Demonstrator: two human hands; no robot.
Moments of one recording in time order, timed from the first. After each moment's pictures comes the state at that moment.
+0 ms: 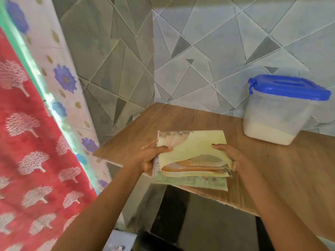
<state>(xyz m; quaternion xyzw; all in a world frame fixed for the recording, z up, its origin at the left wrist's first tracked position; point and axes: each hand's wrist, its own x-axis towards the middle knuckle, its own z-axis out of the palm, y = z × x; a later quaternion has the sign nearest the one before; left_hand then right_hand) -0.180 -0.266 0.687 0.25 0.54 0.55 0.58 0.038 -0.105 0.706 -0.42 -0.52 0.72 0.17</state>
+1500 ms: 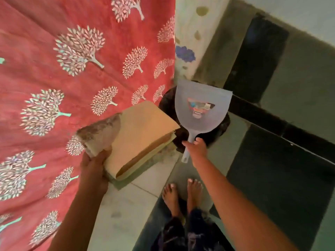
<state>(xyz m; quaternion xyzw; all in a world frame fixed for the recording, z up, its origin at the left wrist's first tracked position) -0.405 -0.763 0.152 -0.27 0.68 0.62 0.28 -0.261 -0.562 0.051 -0.69 -0.48 0.54 -0.09</state>
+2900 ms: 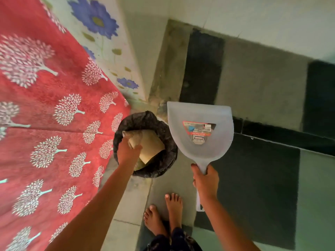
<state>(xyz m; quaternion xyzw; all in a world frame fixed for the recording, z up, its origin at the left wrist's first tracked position) -0.343 -0.537 0.092 0.07 0.88 0.25 0.39 -0.129 -0.494 0.121 -0.74 -0.43 0.51 0.13</state>
